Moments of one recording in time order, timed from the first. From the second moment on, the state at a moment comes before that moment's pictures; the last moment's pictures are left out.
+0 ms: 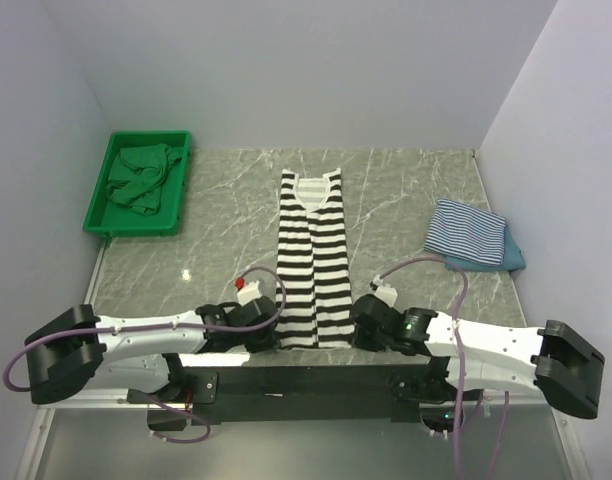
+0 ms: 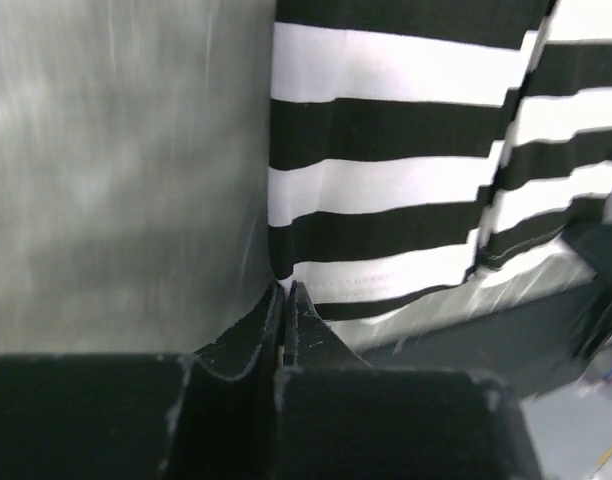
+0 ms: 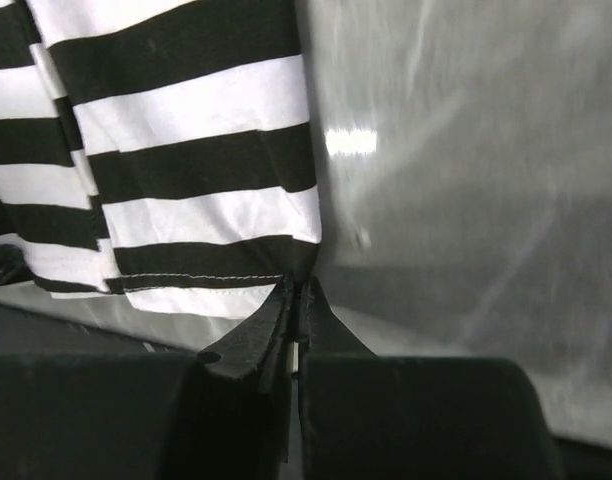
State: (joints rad) left arm -1.11 1.18 0.45 -0.27 -0.17 -1.28; right arm 1.05 1.02 0.38 -0.43 0.21 1.20
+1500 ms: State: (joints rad) left arm -0.47 1.77 1.15 -0.24 -0.05 -0.91; right arm 0.50 1.76 1.19 -0.34 0.06 0.73
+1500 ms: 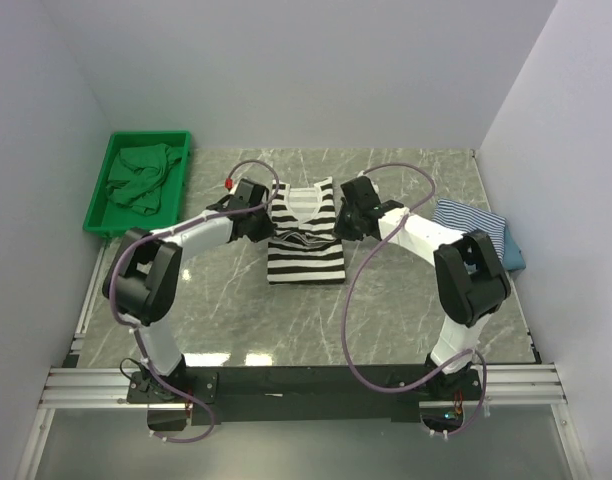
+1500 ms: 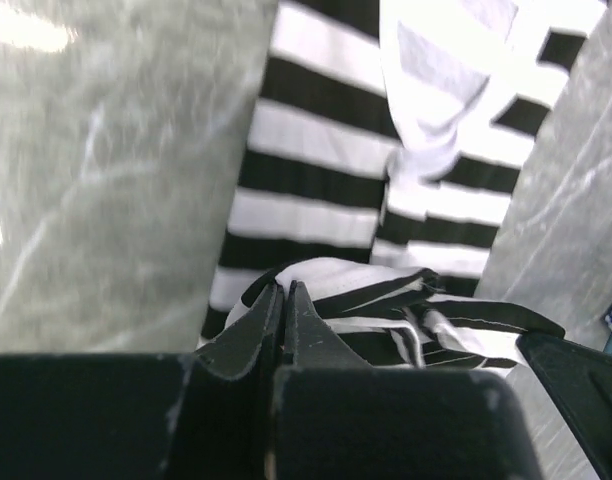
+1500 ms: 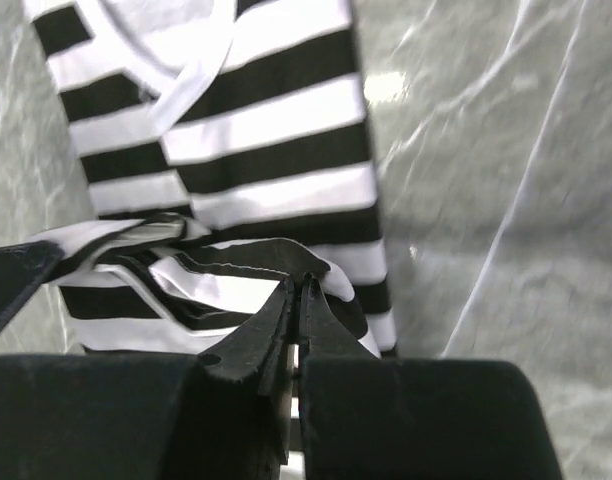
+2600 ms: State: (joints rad) left arm -0.63 1.63 0.84 -0.14 -0.01 -0.99; right arm 0.64 1.58 0.91 -0.30 0.12 0.75
